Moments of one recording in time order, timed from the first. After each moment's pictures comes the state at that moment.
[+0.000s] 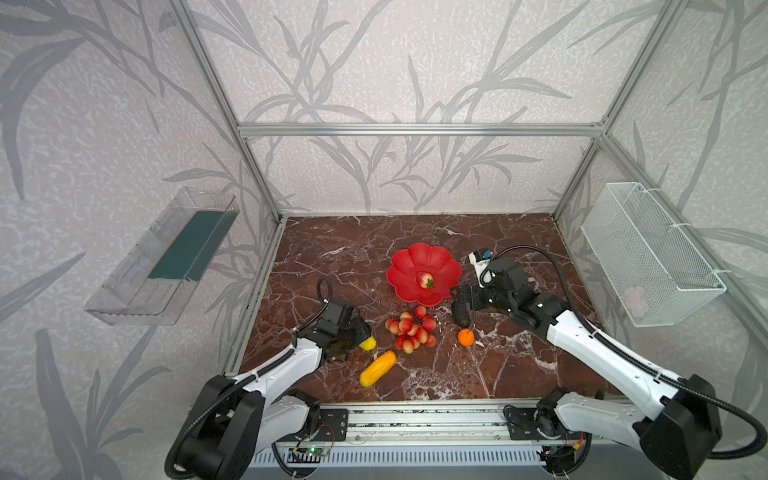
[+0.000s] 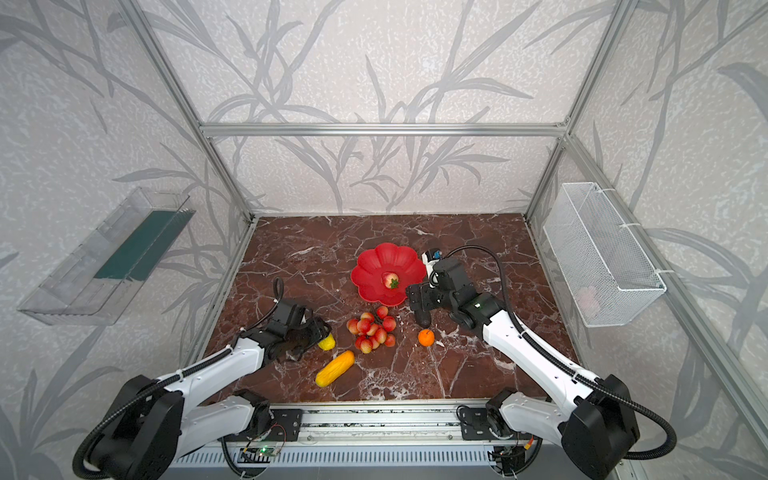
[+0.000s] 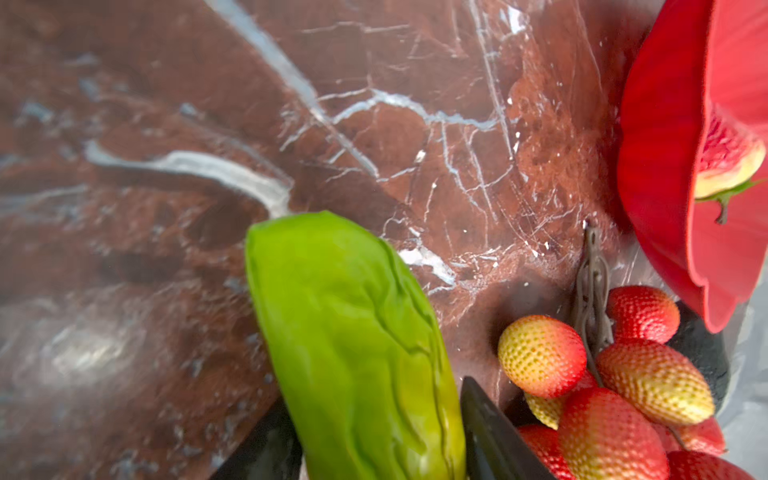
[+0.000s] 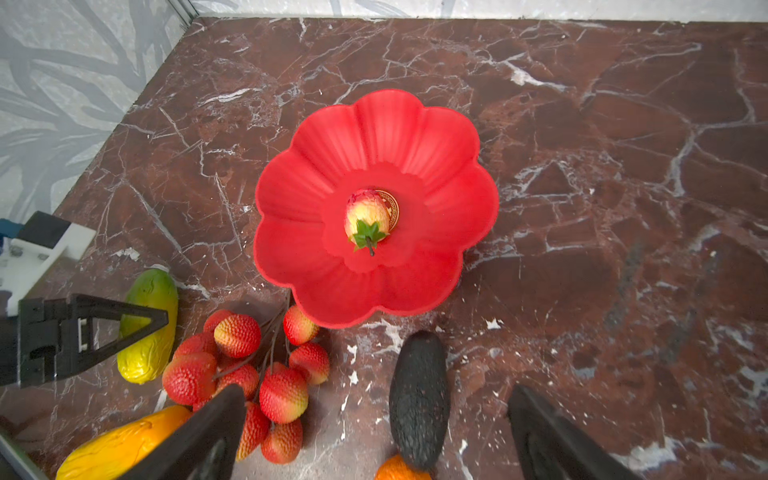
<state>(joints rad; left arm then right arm) -0.38 1.15 0.40 -0.22 0.12 -0.90 0.57 1.11 0.86 -0.43 -0.01 0.30</state>
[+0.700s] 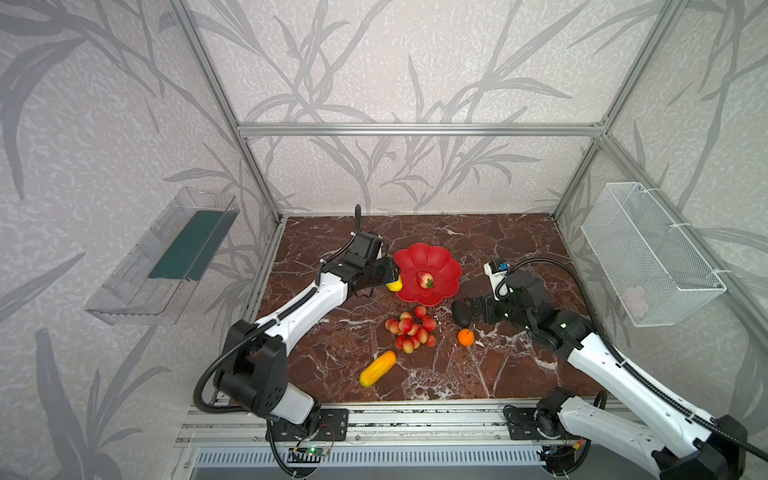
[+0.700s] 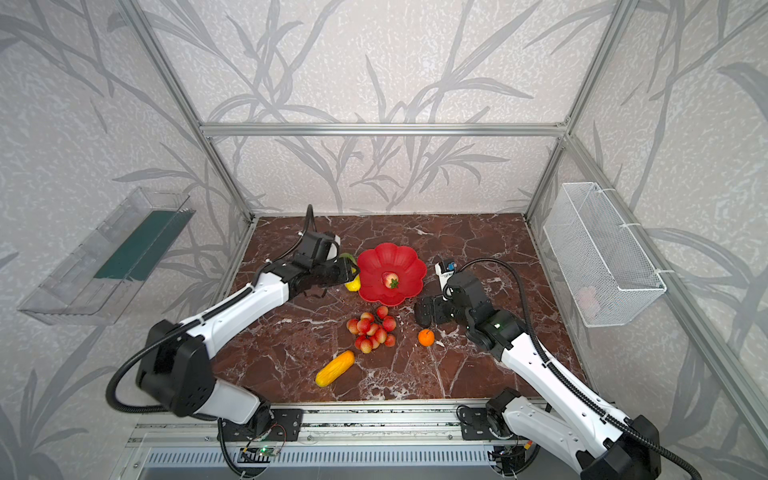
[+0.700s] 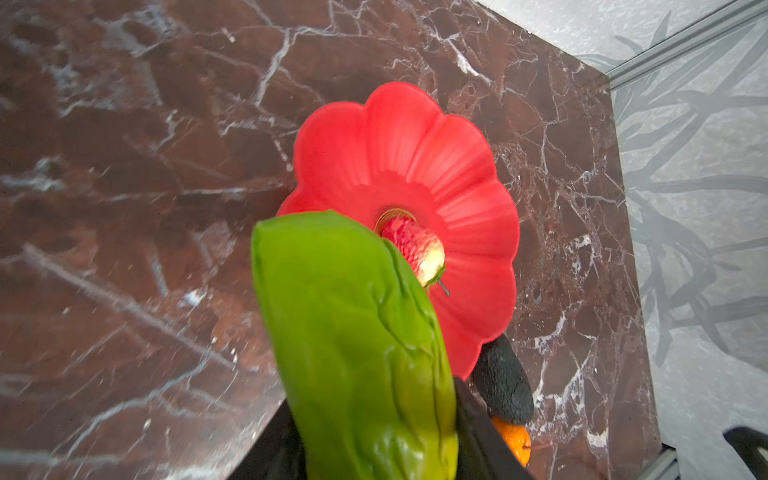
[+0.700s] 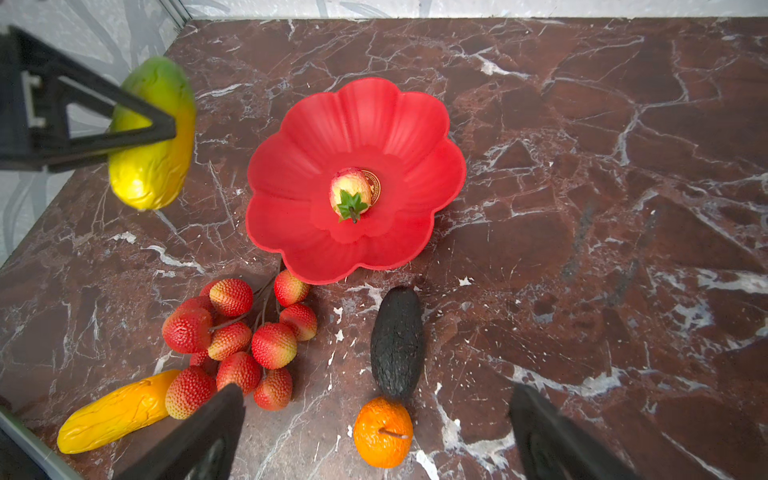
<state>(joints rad) -0.47 1.59 1.21 -0.46 0.15 -0.58 0.57 0.94 0.79 -0.52 0.04 0.31</state>
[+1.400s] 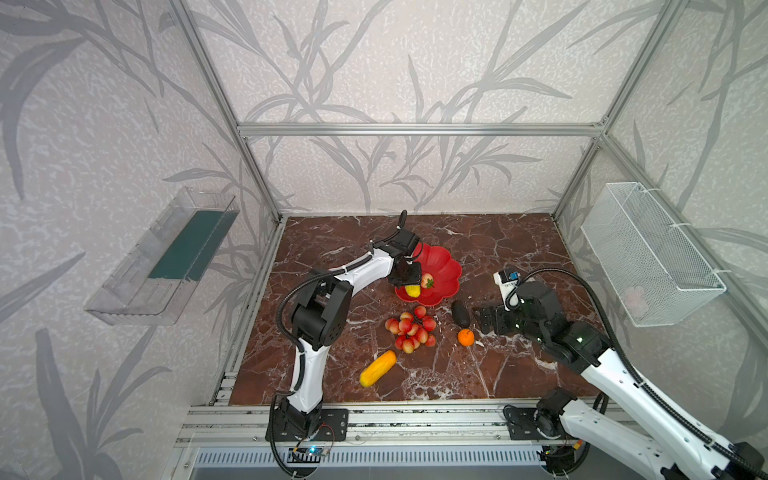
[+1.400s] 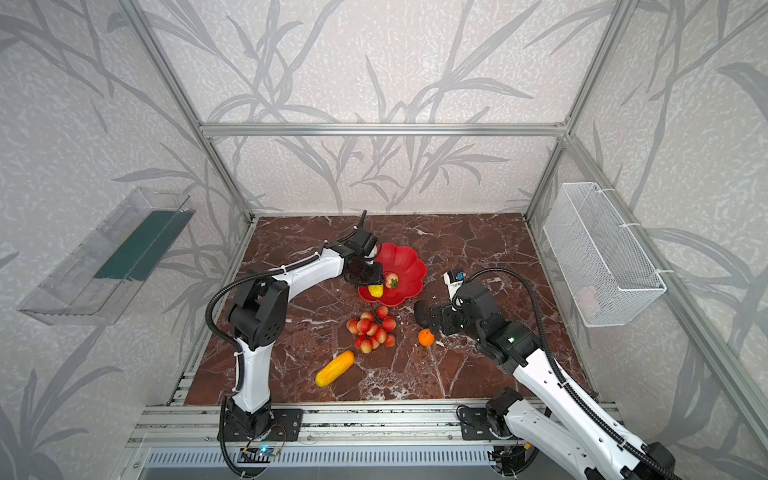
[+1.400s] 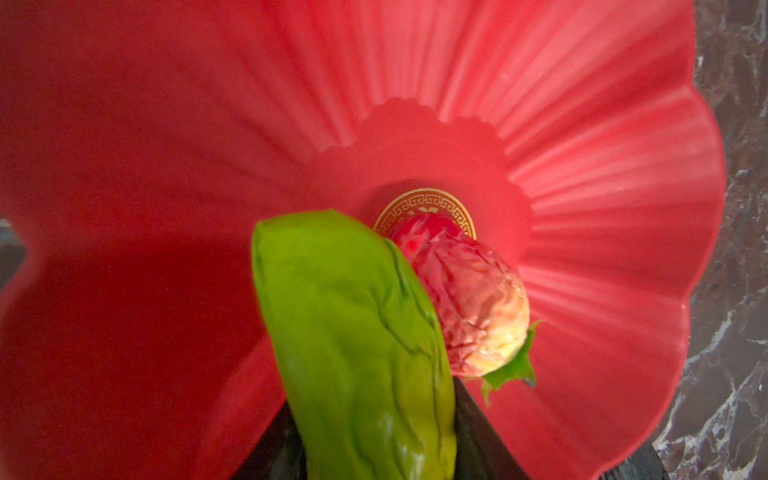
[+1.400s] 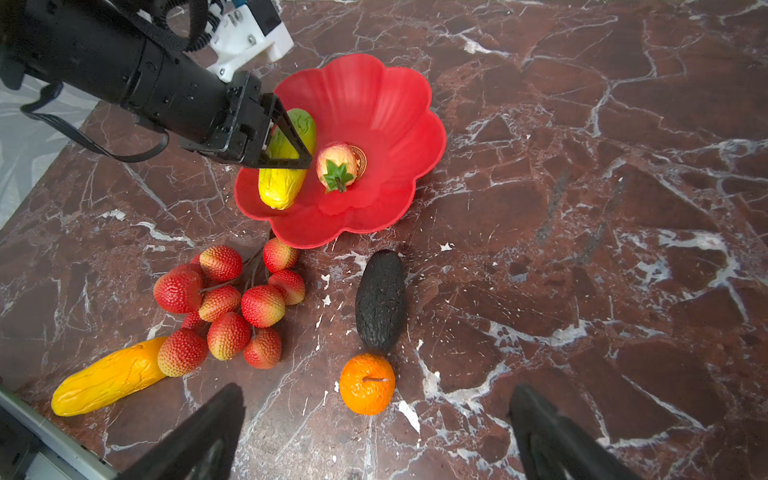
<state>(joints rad) -0.55 2.07 1.57 -0.64 0.14 -0.52 0.57 0.83 0.76 -0.63 0.05 0.30</state>
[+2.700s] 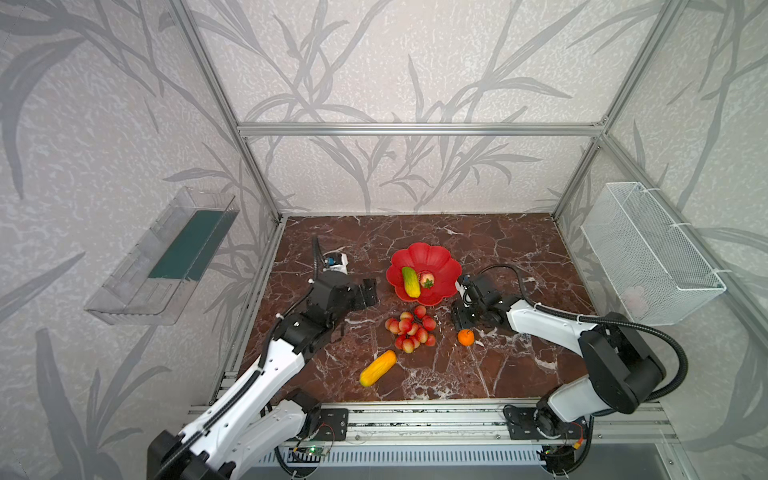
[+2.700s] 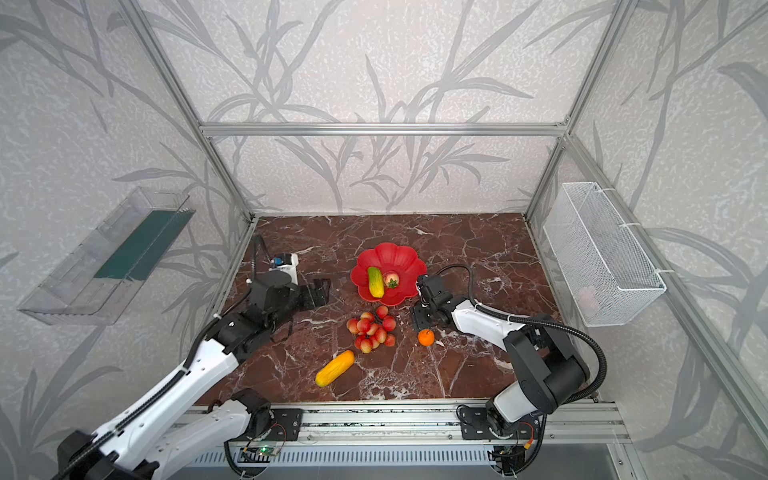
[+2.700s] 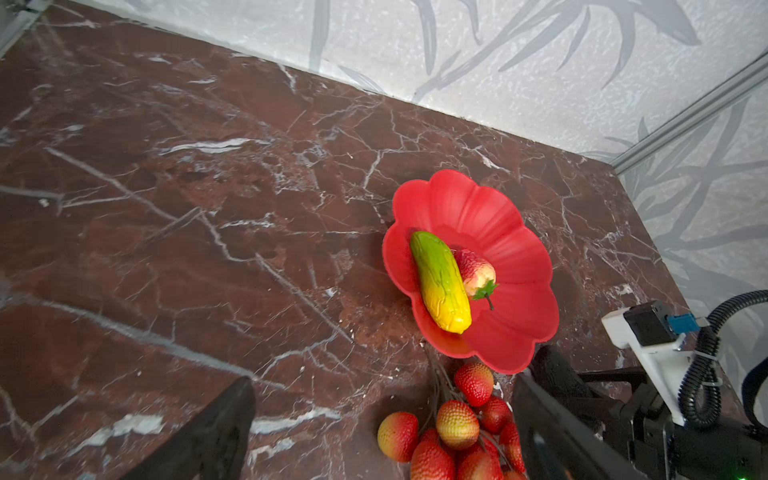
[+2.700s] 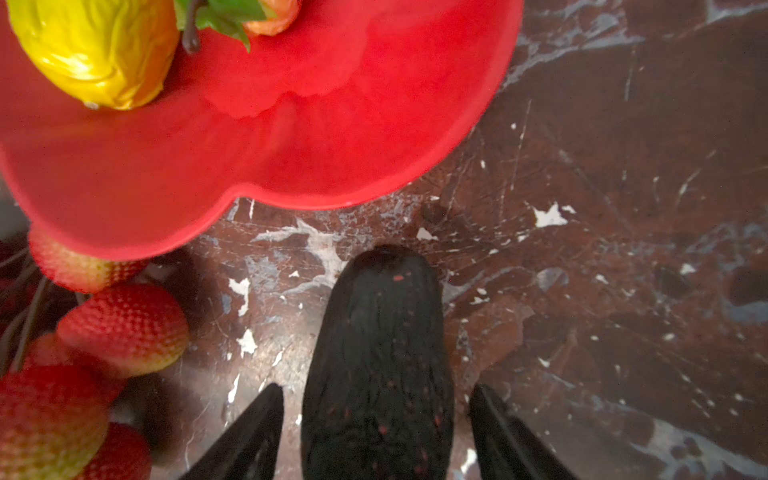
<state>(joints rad) -0.48 0.86 0.72 -0.41 -0.20 -0.55 0.56 1.54 0.77 -0.30 -0.02 0.31</state>
